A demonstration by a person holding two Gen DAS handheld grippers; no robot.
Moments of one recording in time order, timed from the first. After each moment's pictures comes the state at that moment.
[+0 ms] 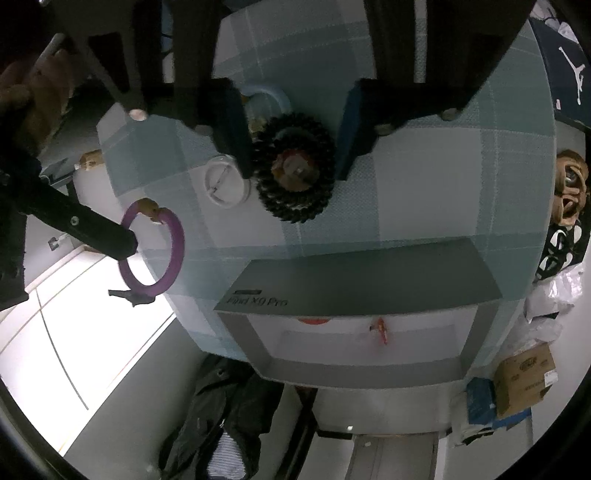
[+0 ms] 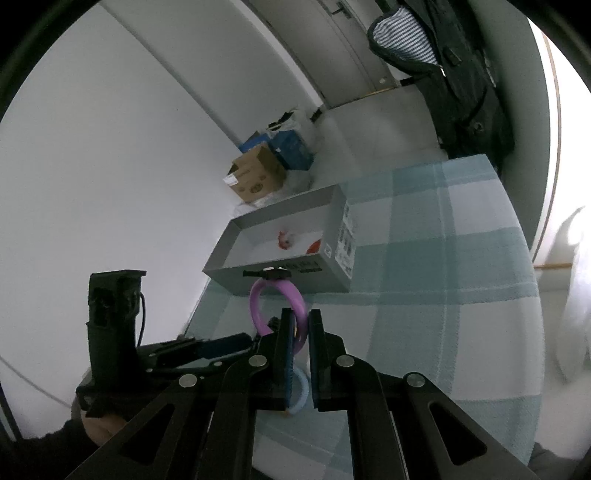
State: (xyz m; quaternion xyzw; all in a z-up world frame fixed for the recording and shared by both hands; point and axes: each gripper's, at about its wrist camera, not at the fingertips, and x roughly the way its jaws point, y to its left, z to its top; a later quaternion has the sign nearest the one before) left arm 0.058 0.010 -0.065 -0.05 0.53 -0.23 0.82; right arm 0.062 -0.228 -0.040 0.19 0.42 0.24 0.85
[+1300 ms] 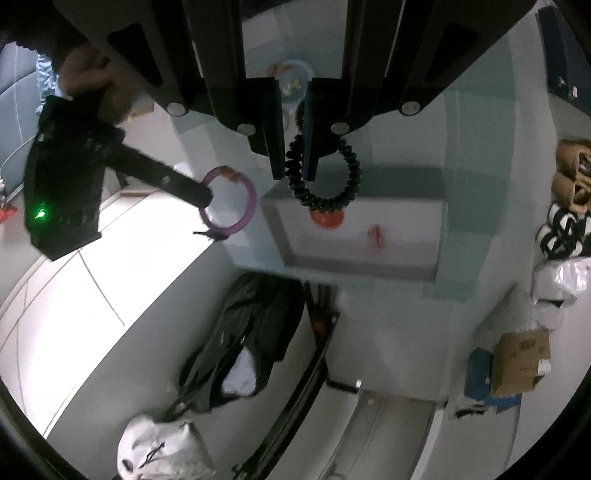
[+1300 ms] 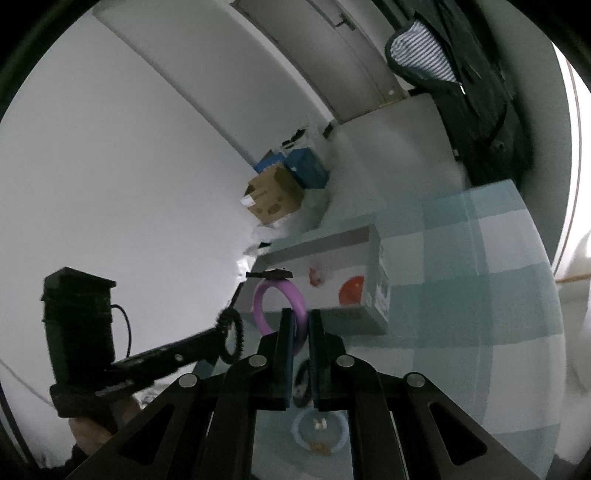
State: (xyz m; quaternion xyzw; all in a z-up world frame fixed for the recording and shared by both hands) left arm 0.070 0.034 0.008 -0.14 0.44 -0.26 0.85; right arm 0.091 -0.213 -0.019 0.23 0.39 0.25 0.86
